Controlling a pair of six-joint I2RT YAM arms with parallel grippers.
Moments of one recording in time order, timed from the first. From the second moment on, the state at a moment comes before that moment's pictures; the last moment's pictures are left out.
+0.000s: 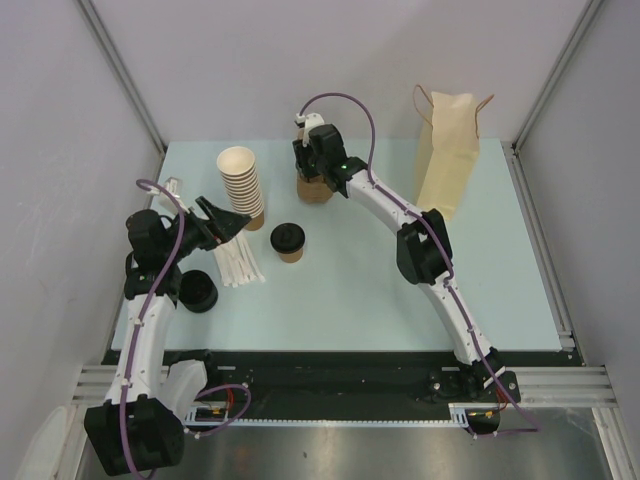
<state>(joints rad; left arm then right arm) 0.16 0.88 0.70 -0.08 0.74 -0.63 0.62 2.53 2.39 -0.27 0.03 0.13</state>
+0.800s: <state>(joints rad) 0.17 0.88 0.70 -0.07 0.74 -0.65 0.60 2.53 2.39 -0.27 -0.03 0.18</state>
